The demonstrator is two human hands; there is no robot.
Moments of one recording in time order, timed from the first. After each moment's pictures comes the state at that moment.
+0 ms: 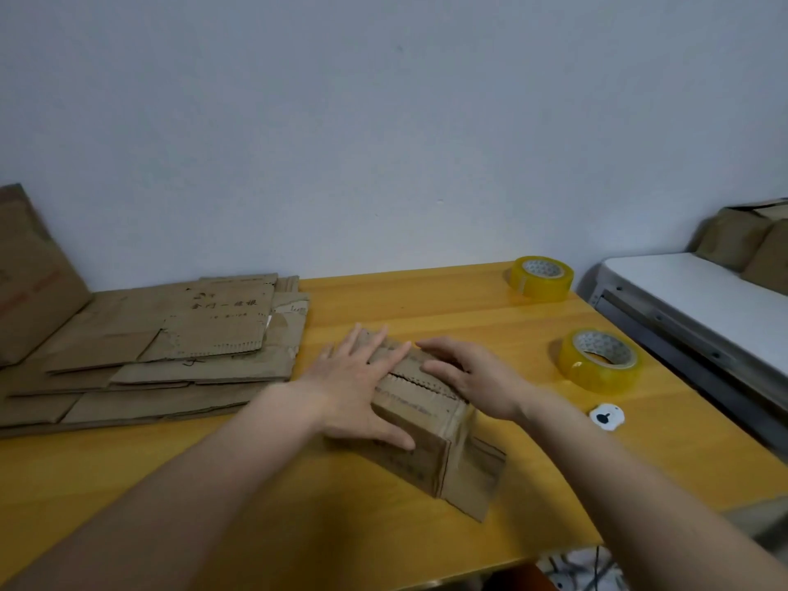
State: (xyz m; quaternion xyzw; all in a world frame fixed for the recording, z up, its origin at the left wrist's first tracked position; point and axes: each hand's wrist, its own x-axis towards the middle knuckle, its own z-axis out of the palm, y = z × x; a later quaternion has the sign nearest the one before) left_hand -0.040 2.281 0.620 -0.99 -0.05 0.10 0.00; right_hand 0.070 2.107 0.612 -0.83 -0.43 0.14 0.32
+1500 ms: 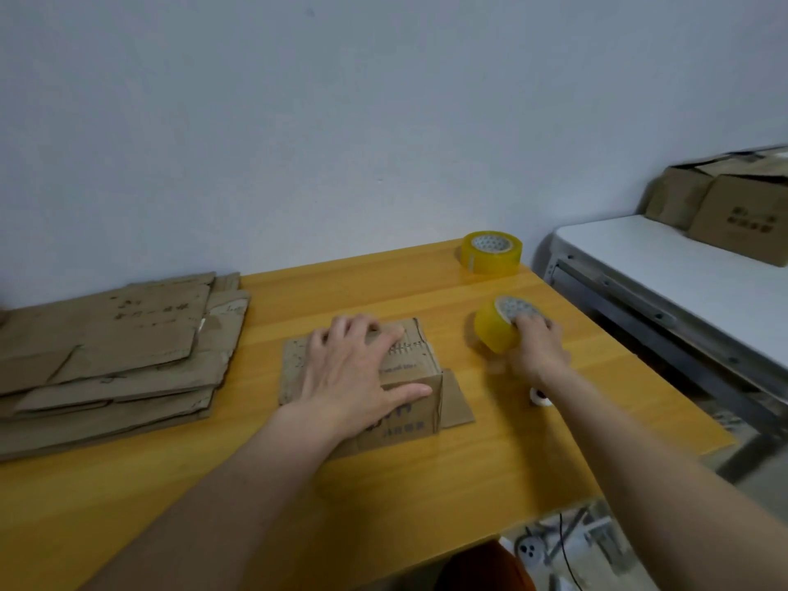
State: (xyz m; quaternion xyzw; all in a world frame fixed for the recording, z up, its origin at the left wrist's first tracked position) left_hand 0.009 2.201 0.601 -0.99 -0.08 -0.10 0.02; right_hand 0.175 2.002 0.564 -0.97 -0.08 0.03 0.23
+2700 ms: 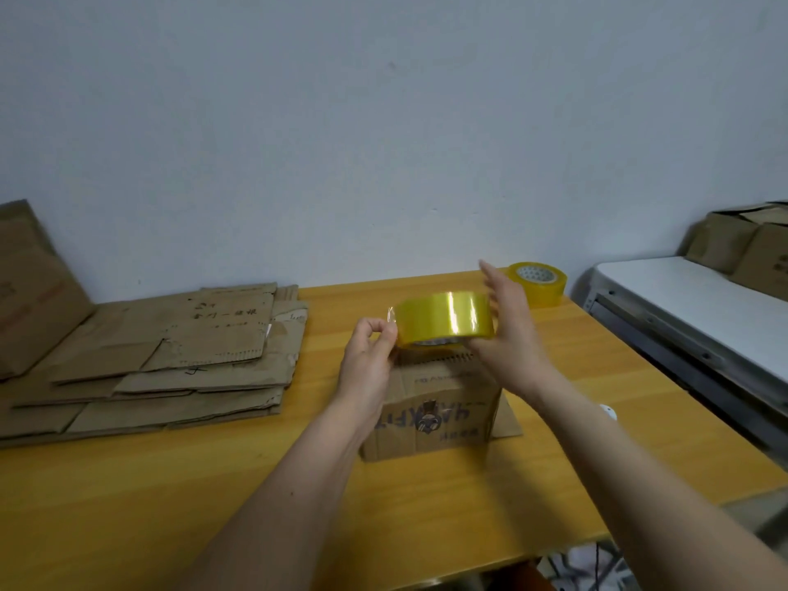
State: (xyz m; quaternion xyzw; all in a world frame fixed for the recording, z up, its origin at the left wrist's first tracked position) left_hand -0.018 2.235 0.613 -0.60 -0.15 -0.26 -0.74; right_hand 0.067 2.088 0.648 -0.82 -0.32 -0.08 0.47
